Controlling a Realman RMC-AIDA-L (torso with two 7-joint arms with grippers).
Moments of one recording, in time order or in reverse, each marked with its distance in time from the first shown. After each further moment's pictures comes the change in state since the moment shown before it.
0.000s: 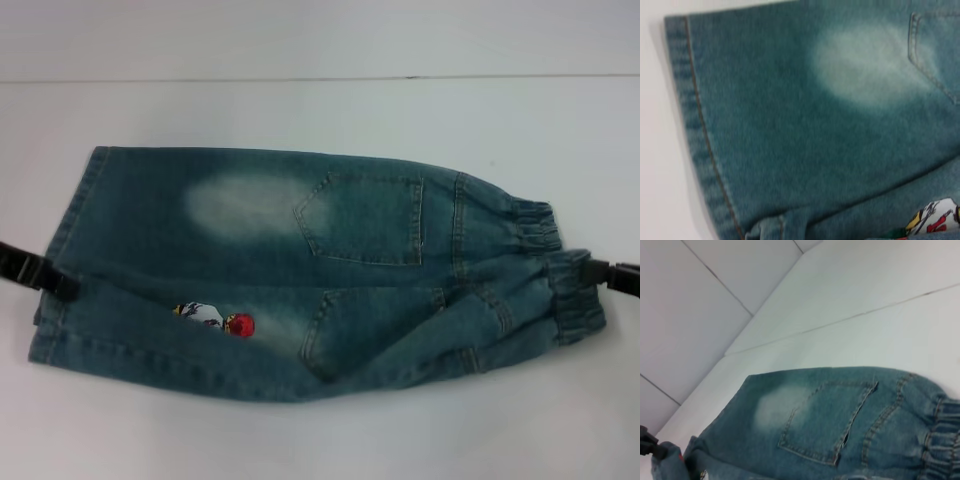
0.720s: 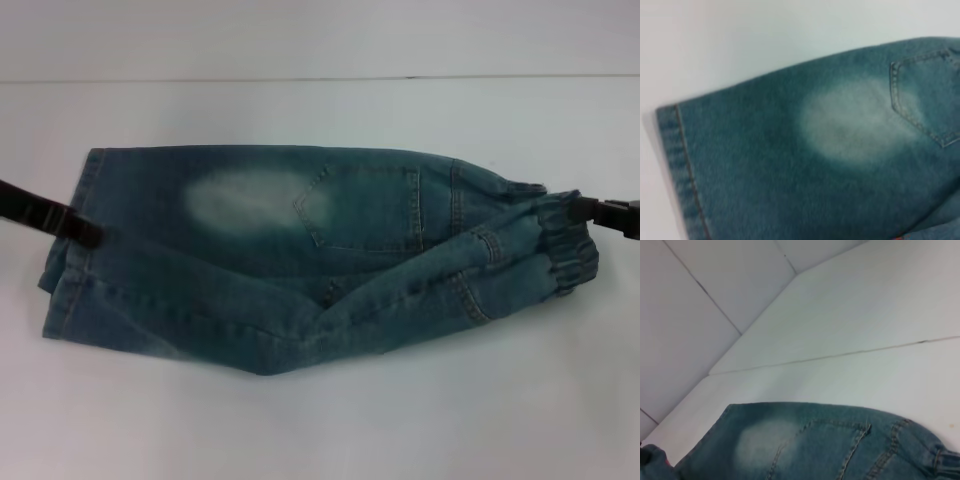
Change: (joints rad) left arm -0.056 -0.001 0.002 0.001 -0.046 -0.061 -0.002; right arm 0.101 -0.007 0.001 -0.012 0.012 0.090 0.024
